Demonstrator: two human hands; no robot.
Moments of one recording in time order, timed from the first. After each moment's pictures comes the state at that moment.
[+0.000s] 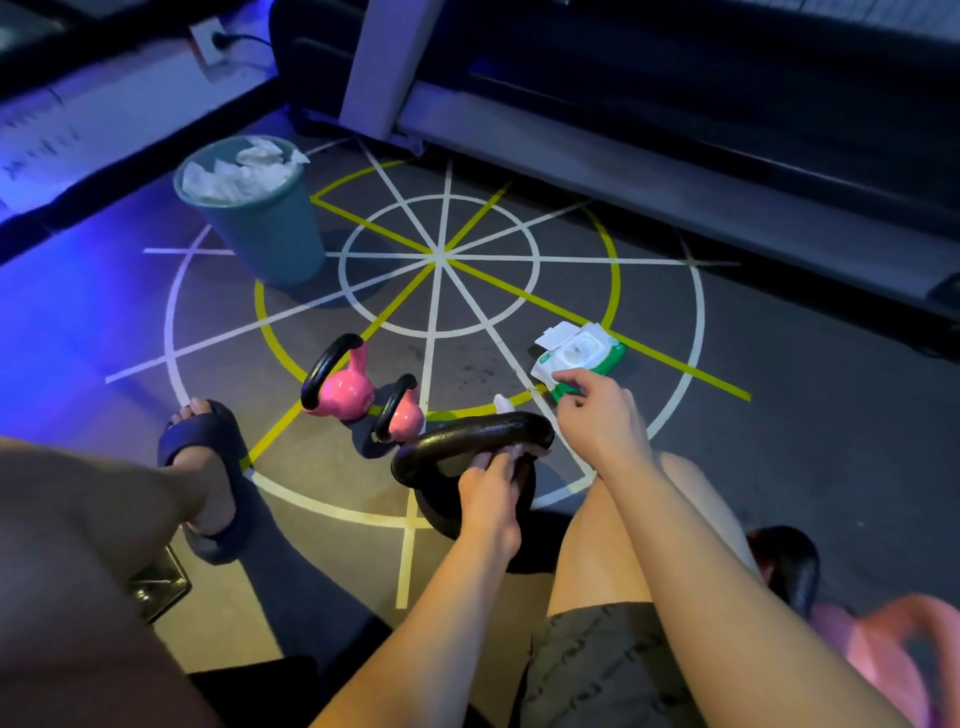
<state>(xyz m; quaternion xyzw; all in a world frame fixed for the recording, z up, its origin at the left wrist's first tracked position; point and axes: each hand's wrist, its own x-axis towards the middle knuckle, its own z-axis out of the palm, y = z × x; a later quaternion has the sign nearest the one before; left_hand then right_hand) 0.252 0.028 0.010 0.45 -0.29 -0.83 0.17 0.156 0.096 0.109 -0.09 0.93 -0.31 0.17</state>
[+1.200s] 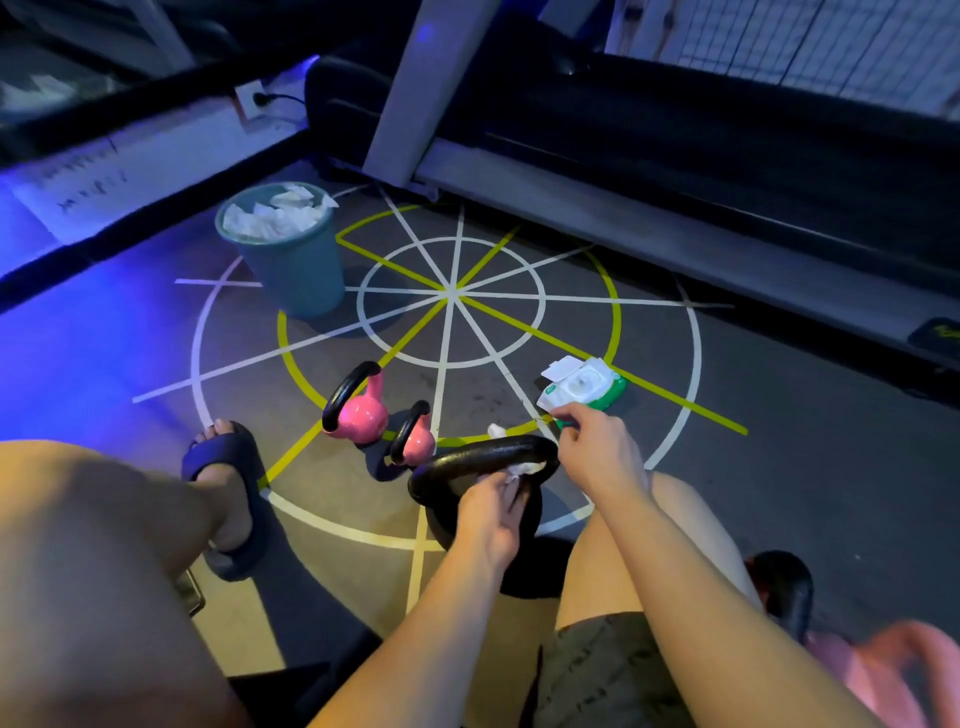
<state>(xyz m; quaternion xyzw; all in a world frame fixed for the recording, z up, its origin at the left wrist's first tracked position) 0.261 0.007 0.030 0.44 -0.15 -0.87 0.13 0.173 0.096 0.112 -0.14 0.95 -0.24 0.14</state>
